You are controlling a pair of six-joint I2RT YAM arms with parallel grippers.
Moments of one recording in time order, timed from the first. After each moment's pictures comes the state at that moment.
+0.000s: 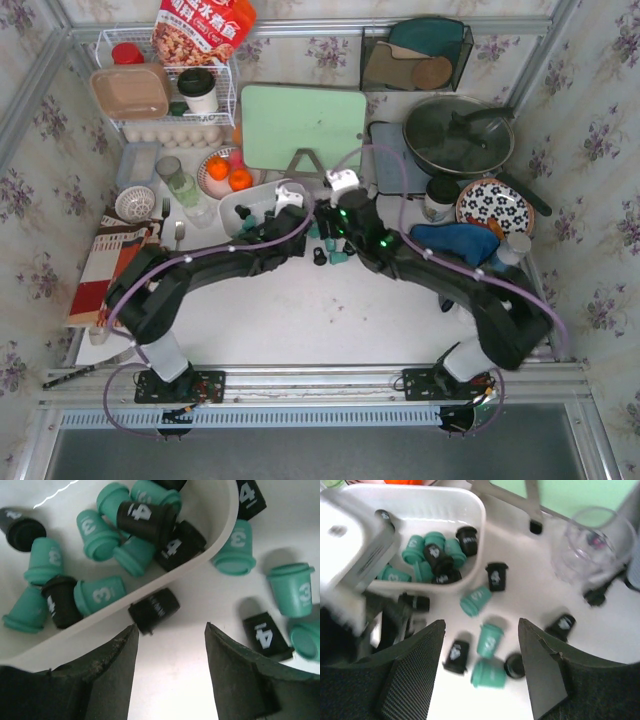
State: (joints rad) left arm -0.76 1.68 0.98 -0.06 -0.43 -0.36; right arm 0.72 1.58 1.03 0.13 0.25 0.14
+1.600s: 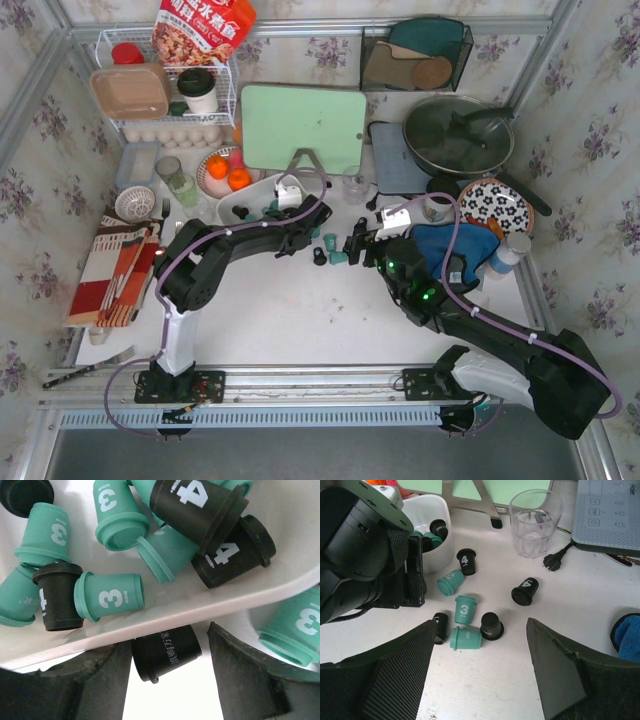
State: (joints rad) left arm -0.74 2.06 1.36 -0.39 -0.64 -0.71; right arm 0.72 1.05 0.47 0.38 0.38 0.22
